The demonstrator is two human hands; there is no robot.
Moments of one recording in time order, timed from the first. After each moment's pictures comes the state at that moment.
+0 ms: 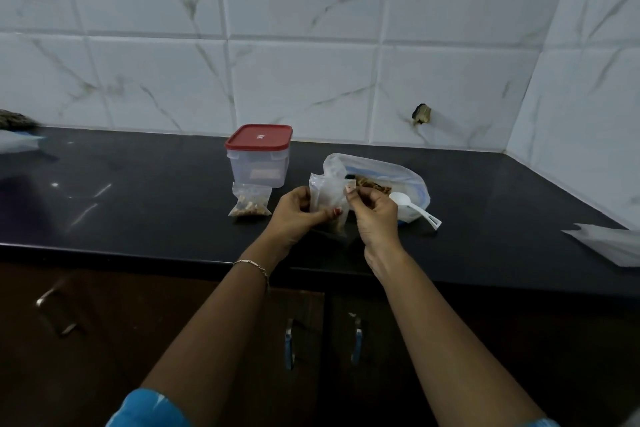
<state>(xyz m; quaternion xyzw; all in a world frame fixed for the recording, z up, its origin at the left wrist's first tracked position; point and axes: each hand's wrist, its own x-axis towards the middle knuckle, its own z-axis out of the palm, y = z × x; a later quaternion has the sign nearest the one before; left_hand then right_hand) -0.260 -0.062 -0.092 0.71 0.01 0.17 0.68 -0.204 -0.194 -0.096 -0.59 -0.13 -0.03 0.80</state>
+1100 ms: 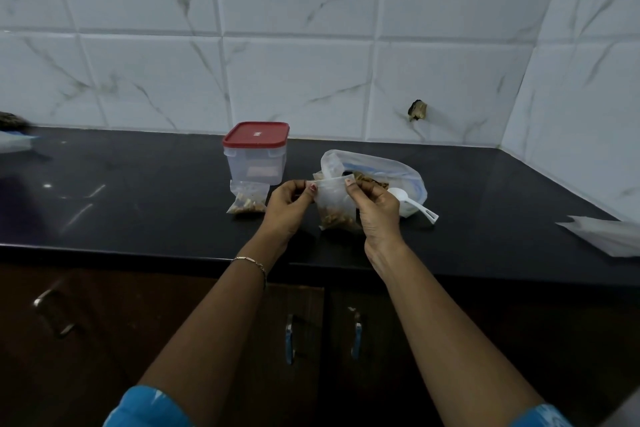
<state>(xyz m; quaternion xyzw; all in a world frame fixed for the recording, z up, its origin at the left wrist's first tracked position) -0.245 -0.053 -0.101 0.70 0.06 0.26 0.66 -0.209 -0.197 -0.090 -0.56 -0.11 -0.01 0.82</state>
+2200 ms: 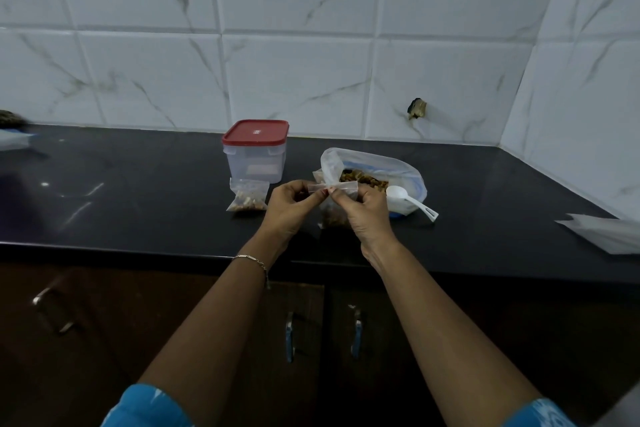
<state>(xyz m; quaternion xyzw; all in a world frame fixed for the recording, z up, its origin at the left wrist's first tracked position) -0.260 -0.063 -0.090 0.70 -0.01 0.25 0.67 -0.218 -0.195 -0.090 -0.64 -0.20 0.01 0.75</state>
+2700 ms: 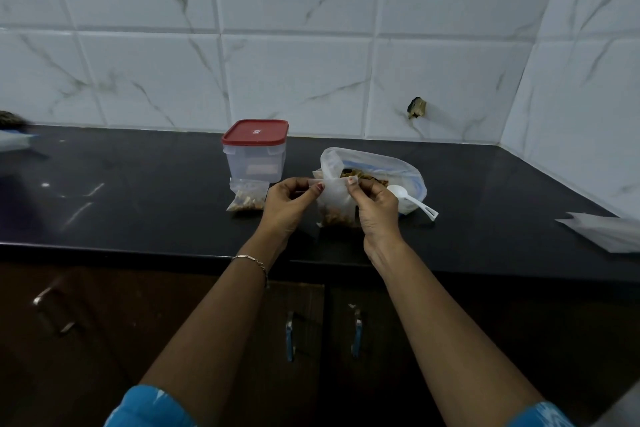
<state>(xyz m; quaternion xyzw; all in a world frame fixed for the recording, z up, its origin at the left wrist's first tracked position) -0.260 -0.062 -0.089 0.68 0.04 0.27 0.69 -0.211 -0.197 -0.090 -0.57 -0.10 0.00 0.81</state>
